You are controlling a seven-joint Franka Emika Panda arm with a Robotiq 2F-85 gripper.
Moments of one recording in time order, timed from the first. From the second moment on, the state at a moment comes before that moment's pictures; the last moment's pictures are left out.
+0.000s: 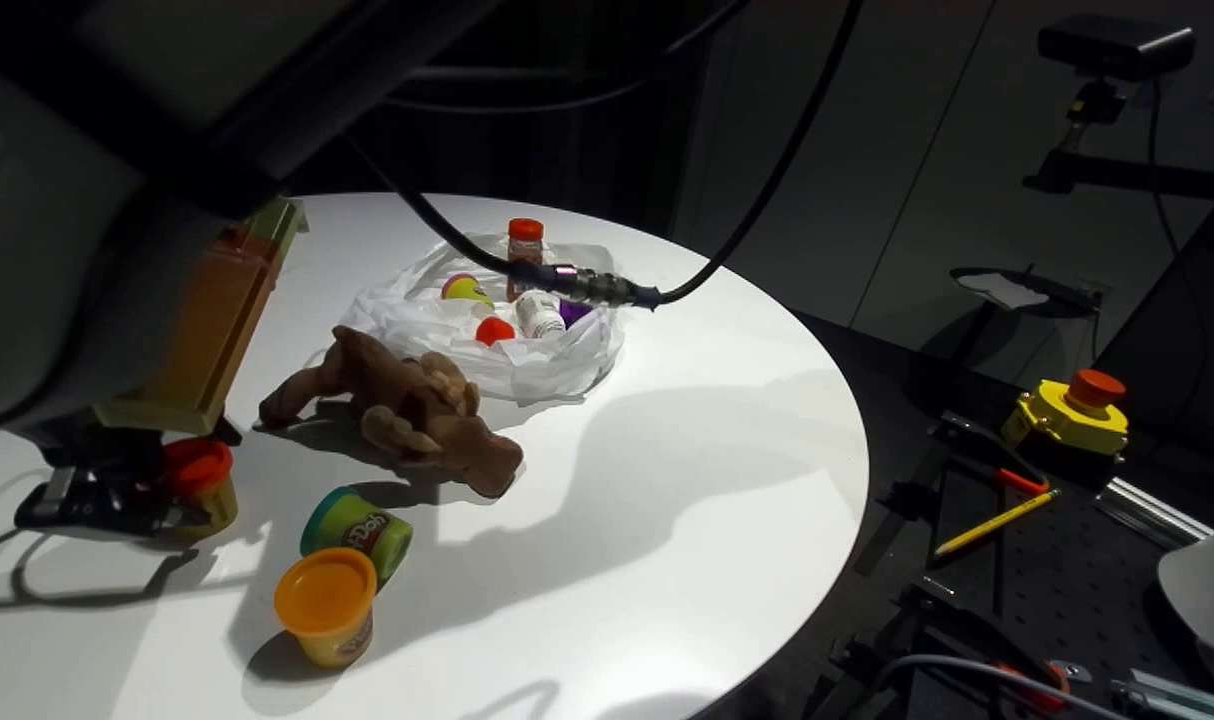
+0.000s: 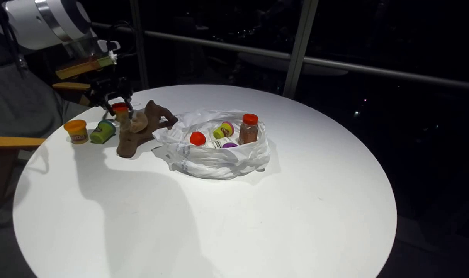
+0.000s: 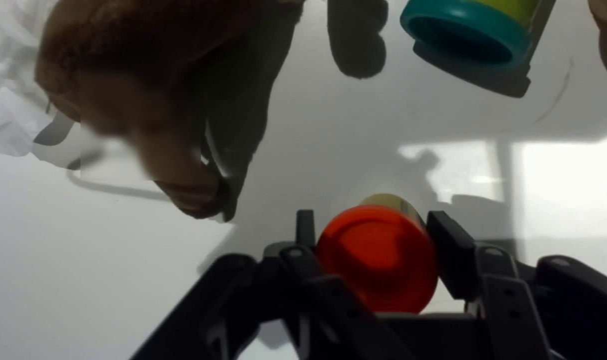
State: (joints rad) arm 0.59 1.03 0.08 -1.15 -0.49 2.10 0.15
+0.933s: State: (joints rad) arm 0.55 0.70 -0.09 -1.38 -0.50 2.11 0.55
